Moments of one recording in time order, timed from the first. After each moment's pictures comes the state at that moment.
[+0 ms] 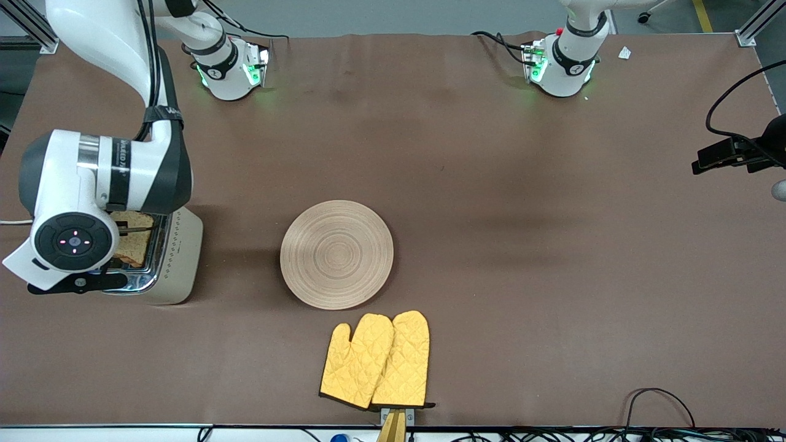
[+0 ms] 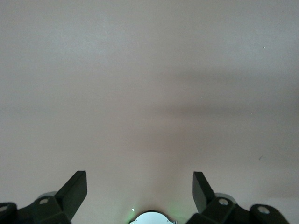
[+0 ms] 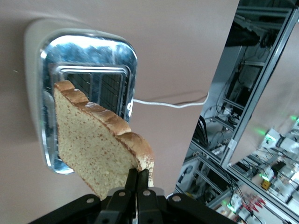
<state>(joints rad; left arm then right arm) 0.04 0.14 0.00 -1.40 -0.01 1.40 0.02 0.44 0.61 -0.41 -1.13 -0.44 1.29 -0.06</state>
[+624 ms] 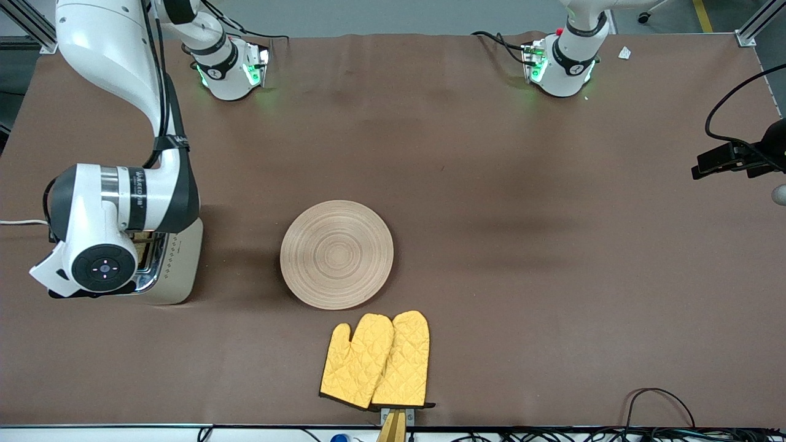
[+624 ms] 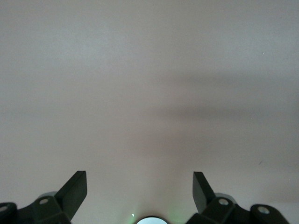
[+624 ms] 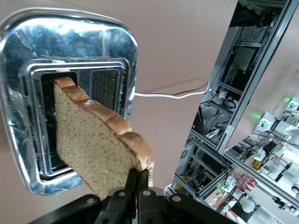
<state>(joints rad) 0.03 0.14 0.00 -1.40 -0.01 1.42 0.02 0.43 0.64 -0.41 -1.24 -0.43 1.35 0.02</state>
